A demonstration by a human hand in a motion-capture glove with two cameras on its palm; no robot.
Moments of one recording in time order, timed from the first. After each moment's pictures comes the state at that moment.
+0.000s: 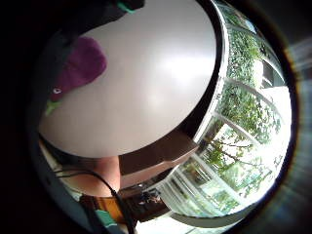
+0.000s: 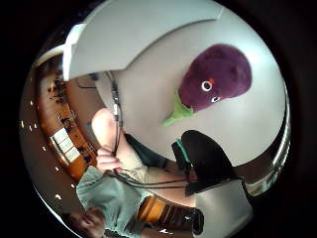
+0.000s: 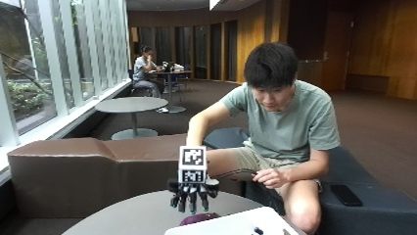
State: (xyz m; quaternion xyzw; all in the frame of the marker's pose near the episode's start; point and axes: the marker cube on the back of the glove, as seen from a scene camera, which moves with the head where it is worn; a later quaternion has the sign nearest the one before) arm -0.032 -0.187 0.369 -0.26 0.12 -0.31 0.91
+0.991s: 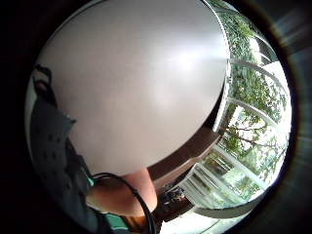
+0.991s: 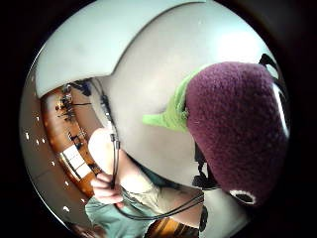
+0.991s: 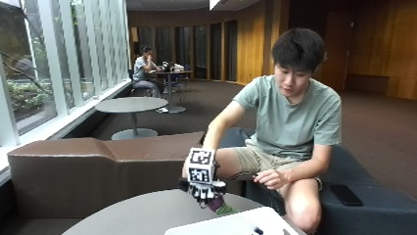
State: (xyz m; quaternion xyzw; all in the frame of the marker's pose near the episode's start) arm -0.035 -0.130 0.406 -0.22 0.08 -0.21 0.95
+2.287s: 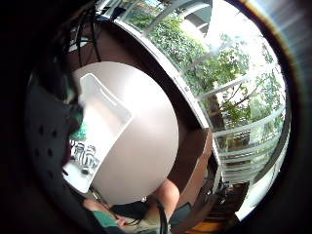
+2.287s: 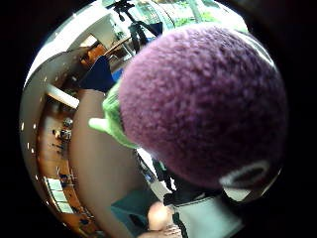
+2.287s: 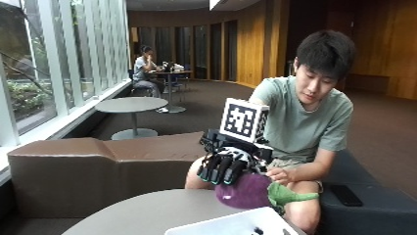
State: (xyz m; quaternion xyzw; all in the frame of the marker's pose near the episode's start) arm -0.263 -0.291 0.201 0.08 0.10 -0.07 0.99
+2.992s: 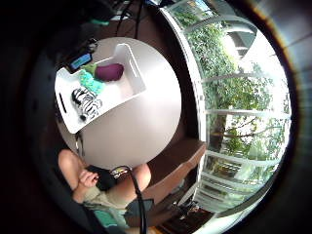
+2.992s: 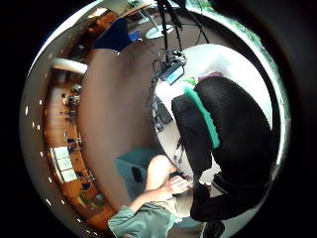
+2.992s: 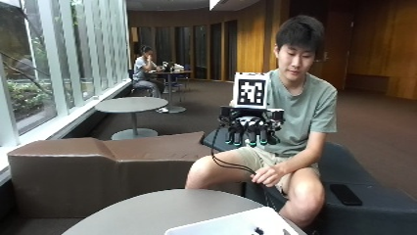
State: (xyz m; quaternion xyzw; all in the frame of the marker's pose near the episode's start) arm -0.252 -0.201 0.142 -0.04 0.06 -0.23 0.97
